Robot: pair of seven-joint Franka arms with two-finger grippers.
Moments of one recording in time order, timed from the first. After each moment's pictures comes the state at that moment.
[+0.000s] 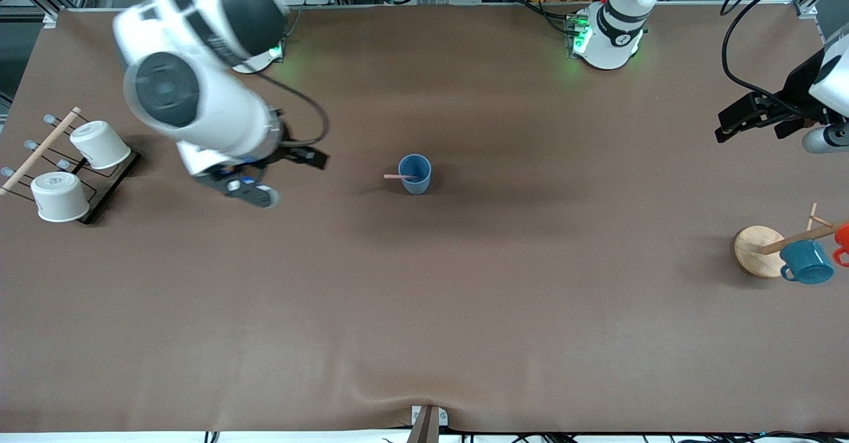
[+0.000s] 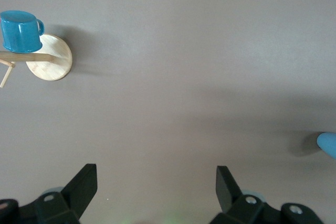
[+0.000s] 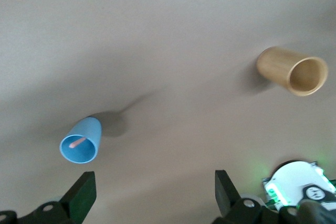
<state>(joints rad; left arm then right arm) -0.07 -0.01 0.01 -1.54 -0.03 1.53 -0.14 0.39 0.36 0.01 -1.25 0.15 1.36 0.76</state>
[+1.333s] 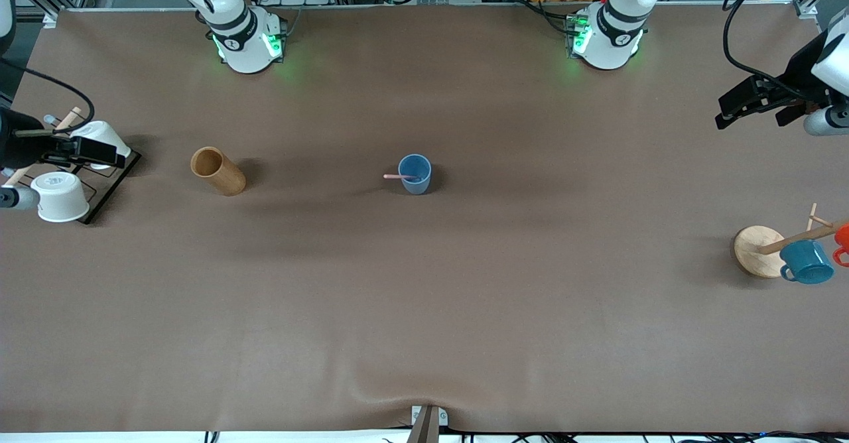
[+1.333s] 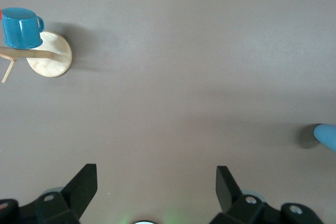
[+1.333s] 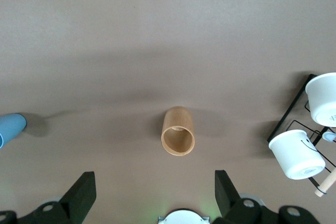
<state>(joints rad) -0.07 -0.04 0.00 -1.55 -0.03 1.49 -0.14 -0.04 0.19 0.01 -1.37 0.06 1.37 0.03</state>
